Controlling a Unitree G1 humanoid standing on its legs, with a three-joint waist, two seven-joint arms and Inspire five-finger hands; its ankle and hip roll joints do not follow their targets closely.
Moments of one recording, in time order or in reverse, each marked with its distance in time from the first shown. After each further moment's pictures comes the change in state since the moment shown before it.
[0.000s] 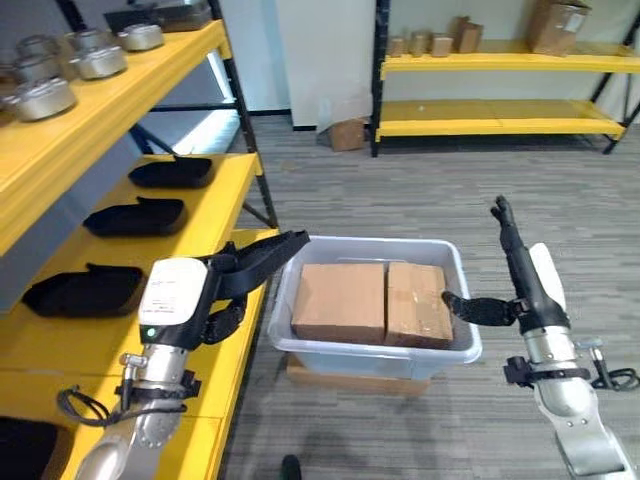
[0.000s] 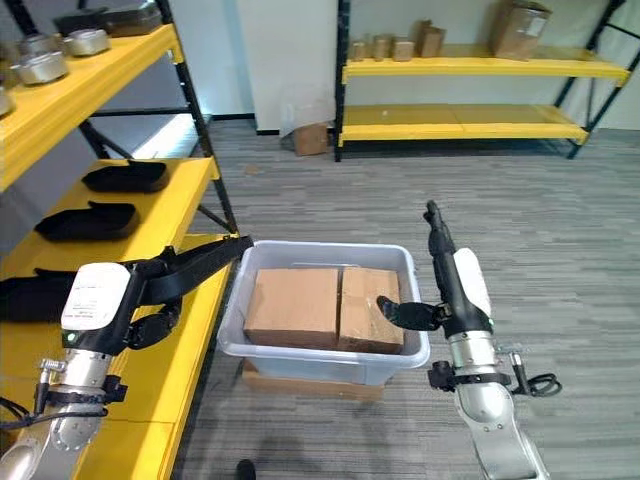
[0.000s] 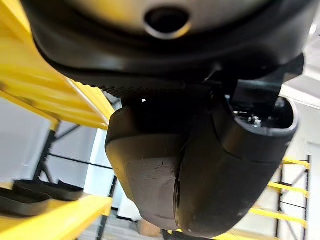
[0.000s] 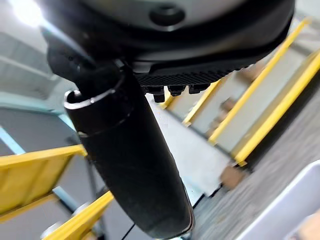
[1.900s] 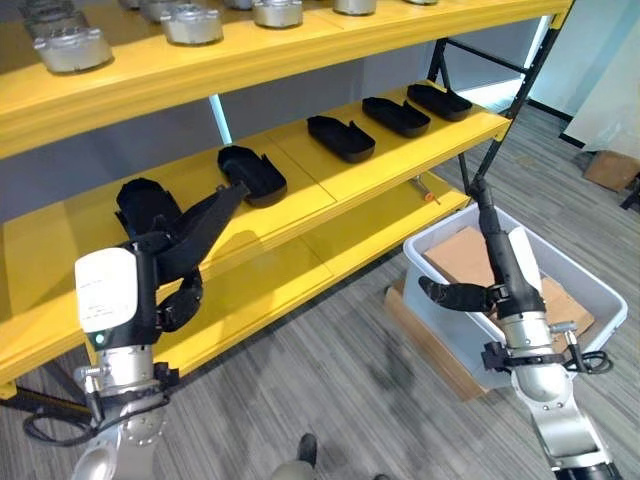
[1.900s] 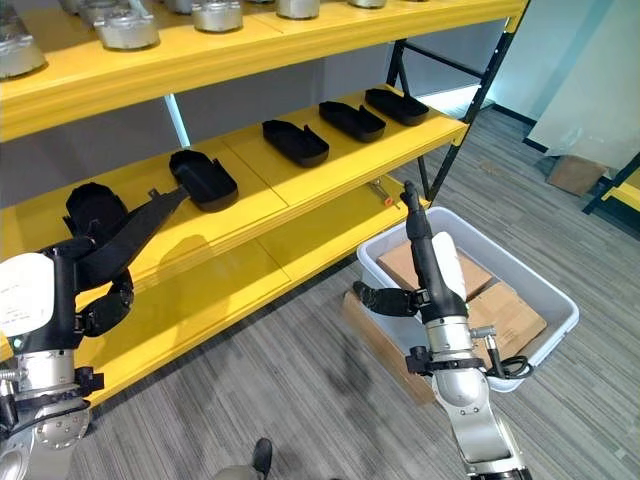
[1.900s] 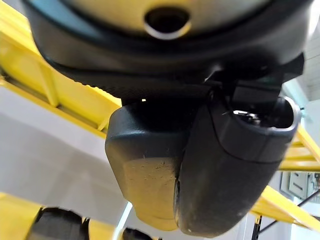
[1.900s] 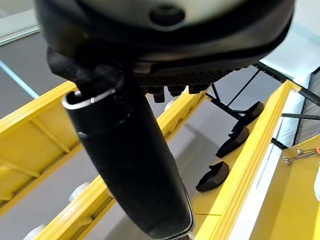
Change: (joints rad) left arm 0.021 -0.106 0.119 -0.015 -0.036 0.061 0.135; right arm -0.031 0.067 0.009 0.011 -0.011 -0.030 -0.009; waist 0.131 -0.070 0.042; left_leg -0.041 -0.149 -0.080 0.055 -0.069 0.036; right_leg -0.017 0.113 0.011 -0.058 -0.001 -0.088
